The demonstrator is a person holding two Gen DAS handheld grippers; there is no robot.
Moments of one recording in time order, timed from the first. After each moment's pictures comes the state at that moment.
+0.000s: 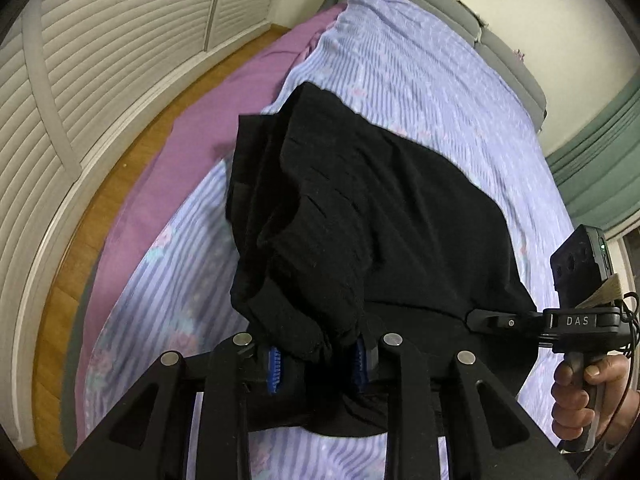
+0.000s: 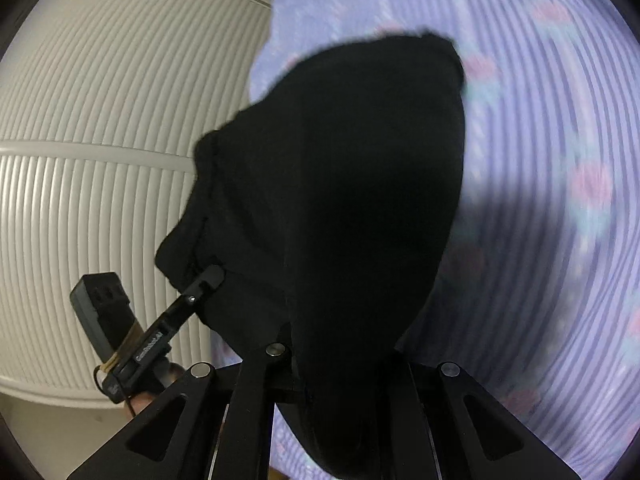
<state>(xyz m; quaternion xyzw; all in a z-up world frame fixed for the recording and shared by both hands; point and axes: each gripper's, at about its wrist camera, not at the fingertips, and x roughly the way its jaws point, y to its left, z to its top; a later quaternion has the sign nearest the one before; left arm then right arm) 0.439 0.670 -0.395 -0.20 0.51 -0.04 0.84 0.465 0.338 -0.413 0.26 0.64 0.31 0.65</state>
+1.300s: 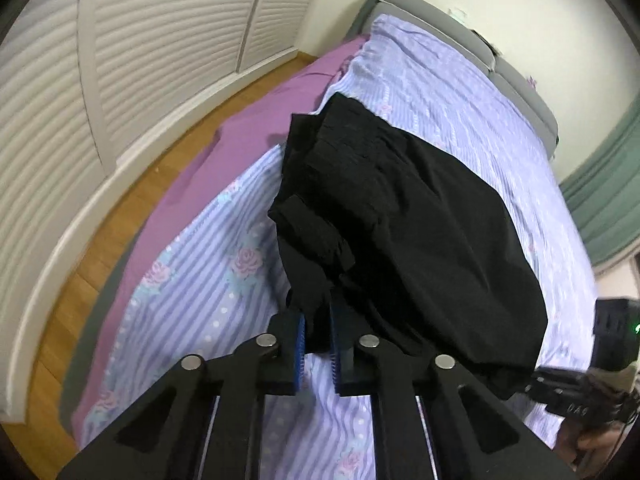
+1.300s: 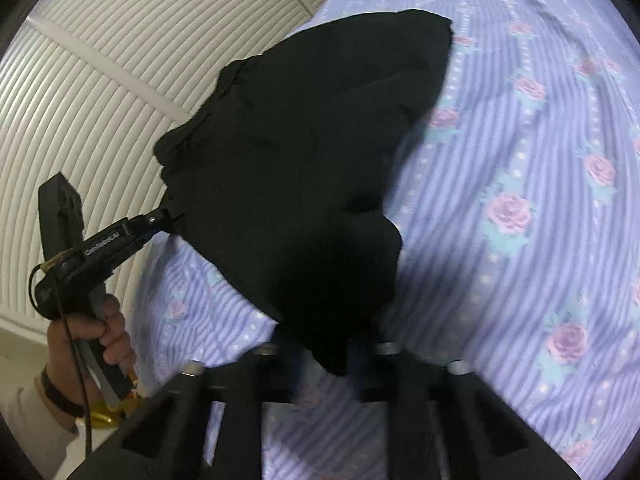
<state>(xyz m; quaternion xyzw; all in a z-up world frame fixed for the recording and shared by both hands) 0.368 0.678 -0.394 -0.20 0.46 0.01 0.87 0.400 0.376 -0.398 0.09 0.57 0.33 0.75</state>
